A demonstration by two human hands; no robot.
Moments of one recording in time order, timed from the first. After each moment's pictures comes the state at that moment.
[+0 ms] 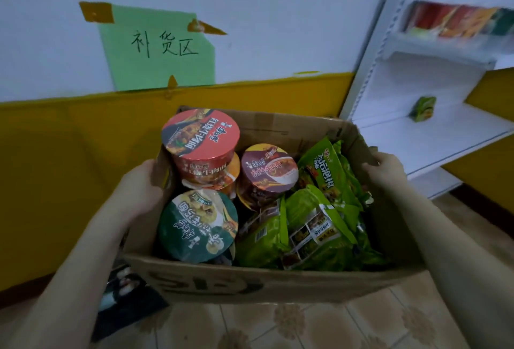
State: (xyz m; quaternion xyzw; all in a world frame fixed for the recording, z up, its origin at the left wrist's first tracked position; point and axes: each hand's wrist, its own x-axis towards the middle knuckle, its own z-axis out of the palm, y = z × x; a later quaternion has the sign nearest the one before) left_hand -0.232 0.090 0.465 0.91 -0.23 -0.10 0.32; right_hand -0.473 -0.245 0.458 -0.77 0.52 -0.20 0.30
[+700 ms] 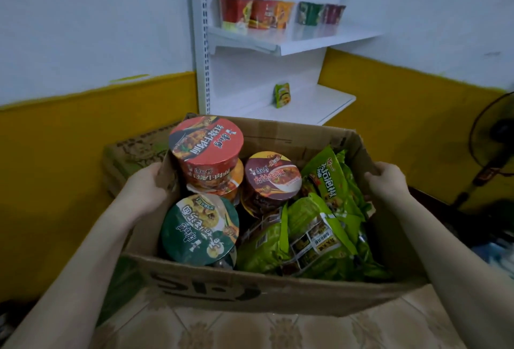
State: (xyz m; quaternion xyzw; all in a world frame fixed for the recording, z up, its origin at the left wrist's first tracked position) left_hand -0.492 -0.238 0.474 0.83 -0.41 -0.18 0.33; right_hand -0.845 -0.423 0.475 -0.64 0.68 -0.25 0.27
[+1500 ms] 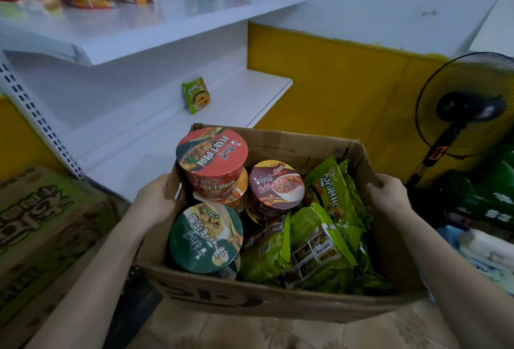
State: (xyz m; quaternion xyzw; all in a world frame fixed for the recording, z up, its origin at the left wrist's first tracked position) left_hand -0.647 -0.661 0.420 0.78 -0.52 -0.24 0.26; right_hand -1.035 -0.741 0.404 -0.53 0.76 -0.27 0.25
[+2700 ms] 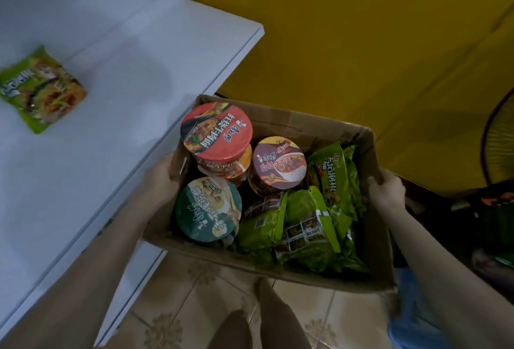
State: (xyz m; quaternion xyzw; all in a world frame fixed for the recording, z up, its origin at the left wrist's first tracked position) left_hand -0.840 -1.236 0.275 0.78 -0.51 -0.30 0.21; right_hand -1.215 -1.288 0.250 -0.45 0.82 -0.19 0.31
